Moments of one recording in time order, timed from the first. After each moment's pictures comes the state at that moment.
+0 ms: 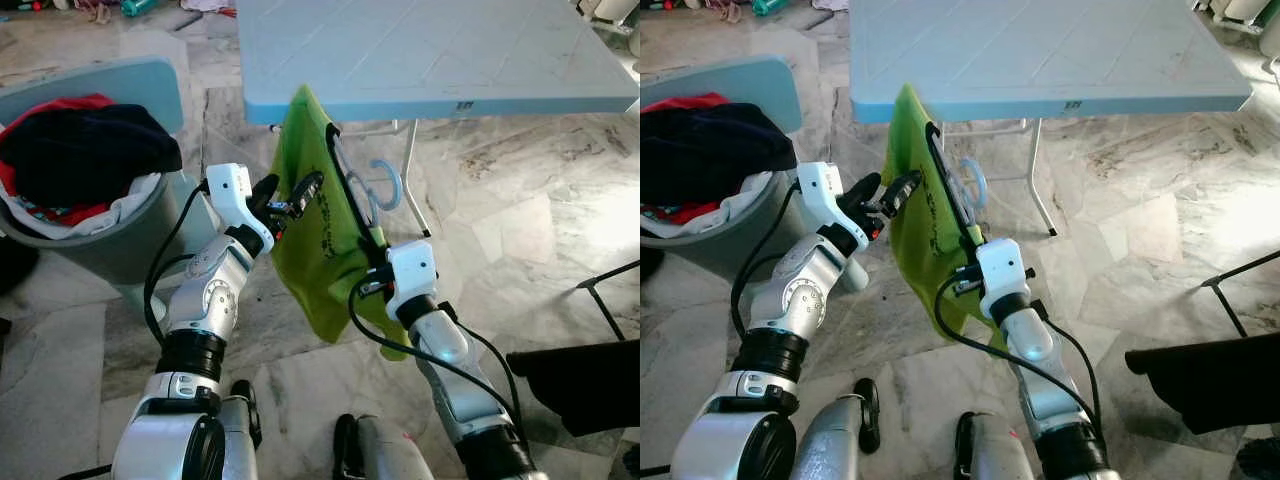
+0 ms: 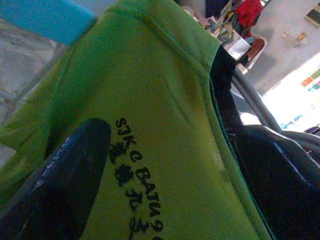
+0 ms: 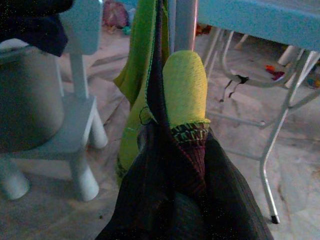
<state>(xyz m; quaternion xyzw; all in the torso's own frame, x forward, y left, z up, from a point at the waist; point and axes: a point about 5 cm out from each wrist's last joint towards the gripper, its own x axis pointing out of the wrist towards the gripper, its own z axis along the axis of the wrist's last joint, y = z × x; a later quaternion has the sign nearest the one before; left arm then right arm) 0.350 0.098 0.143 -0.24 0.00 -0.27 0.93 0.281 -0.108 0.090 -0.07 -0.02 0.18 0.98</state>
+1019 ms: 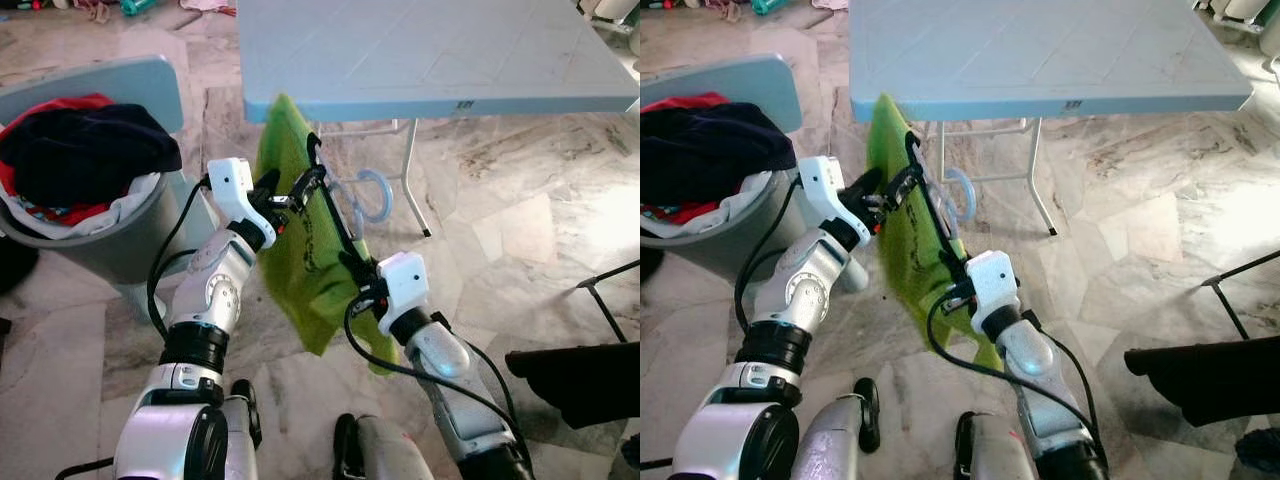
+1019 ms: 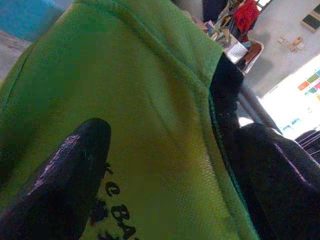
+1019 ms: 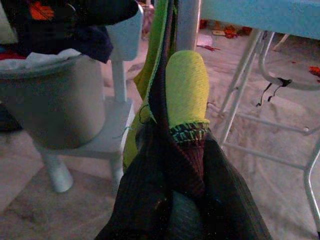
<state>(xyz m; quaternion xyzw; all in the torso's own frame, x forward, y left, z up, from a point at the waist) 0.354 0.095 0.146 -0.24 -0.01 -0.27 0.93 0.262 -0.093 0.090 -0.03 -0.02 0.26 0.96</state>
